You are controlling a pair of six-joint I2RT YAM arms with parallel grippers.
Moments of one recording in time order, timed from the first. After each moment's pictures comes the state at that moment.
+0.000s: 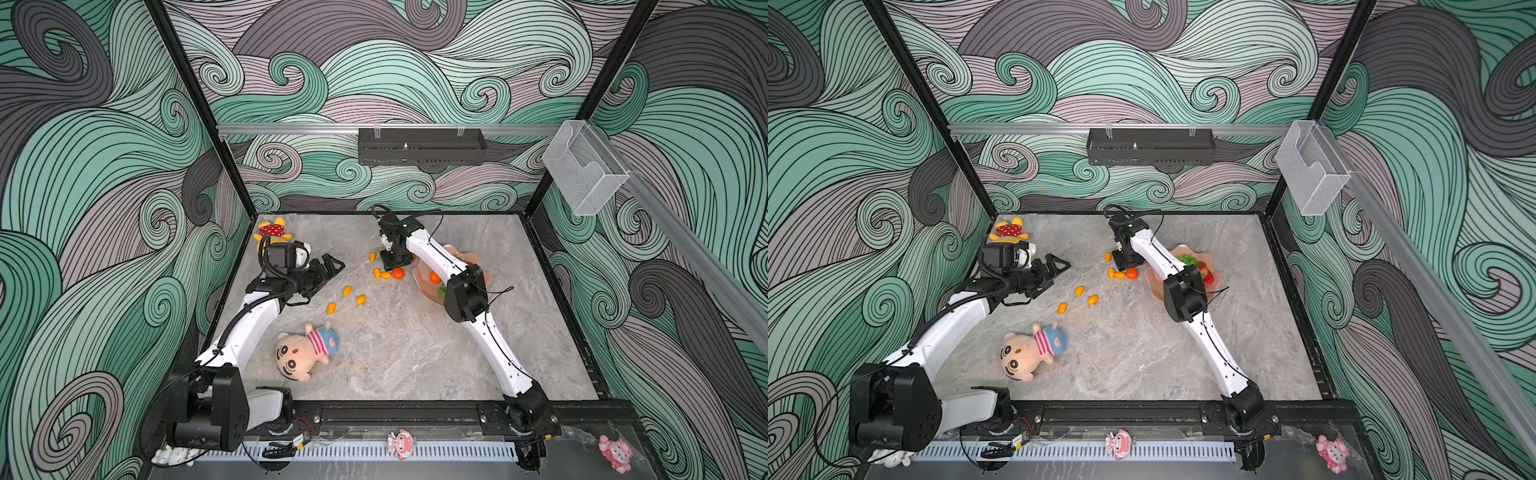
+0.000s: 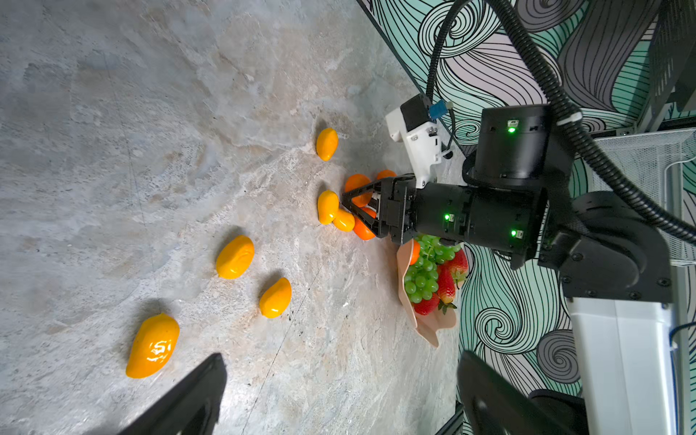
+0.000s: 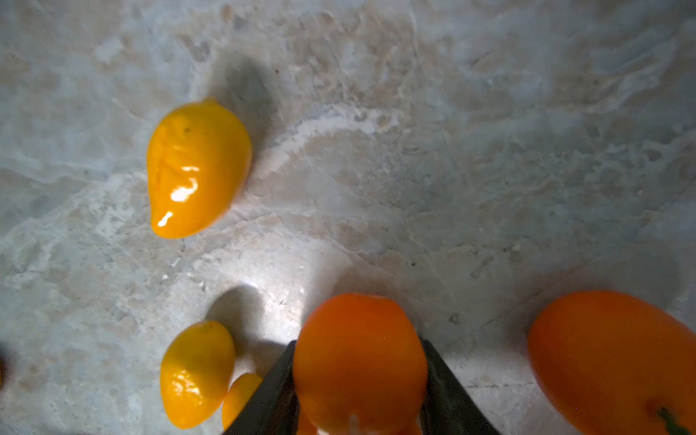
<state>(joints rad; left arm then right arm) -0.06 1.25 0.87 -0.37 0.55 -0.70 0.58 2.72 2.62 -1.23 -0.04 0.14</state>
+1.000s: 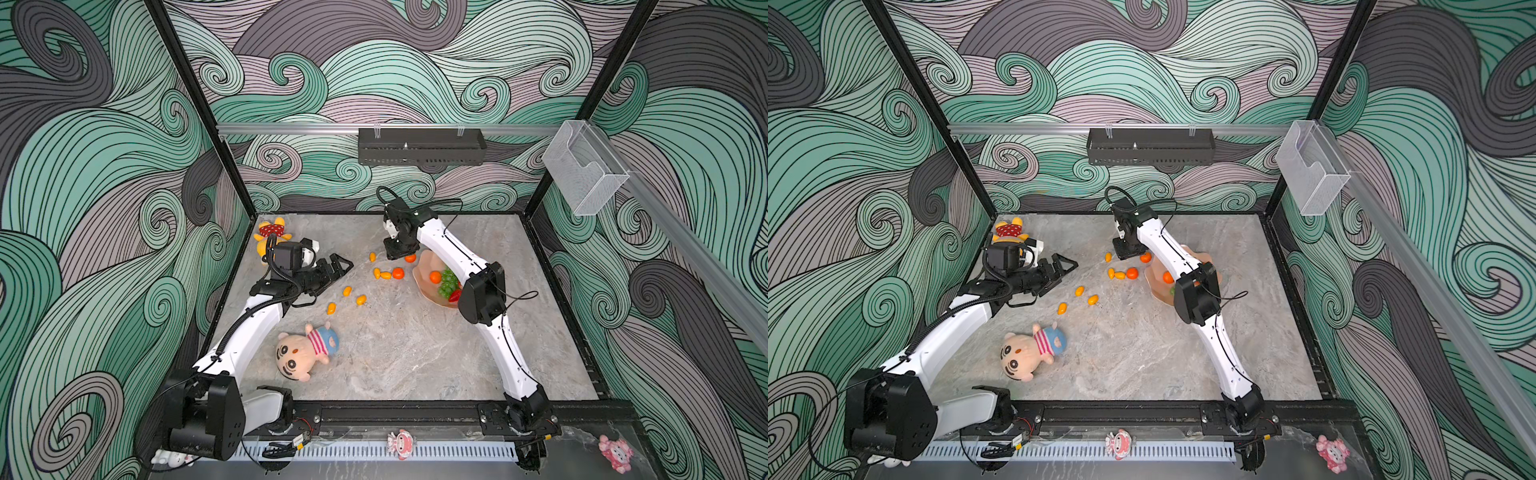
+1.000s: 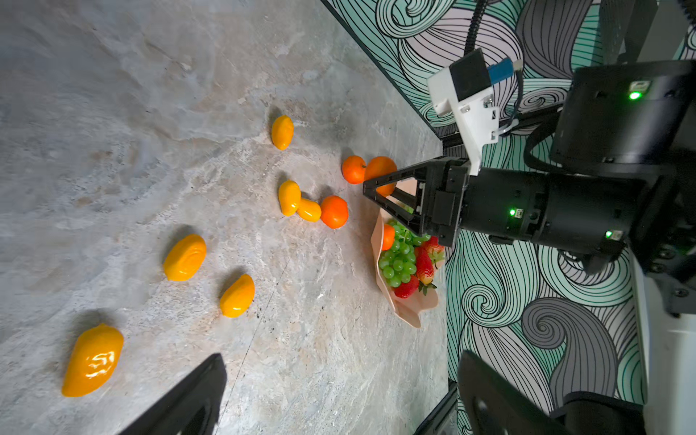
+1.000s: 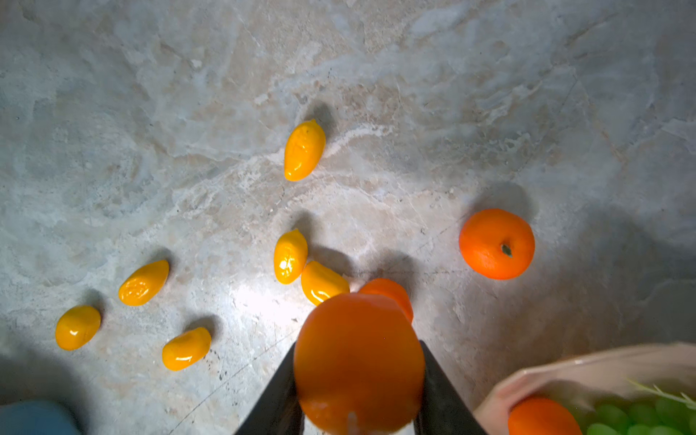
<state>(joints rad) -0.16 1.23 0.86 -0.31 0.56 -0.71 0.58 2.44 2.43 -1.22 -0.05 0.15</state>
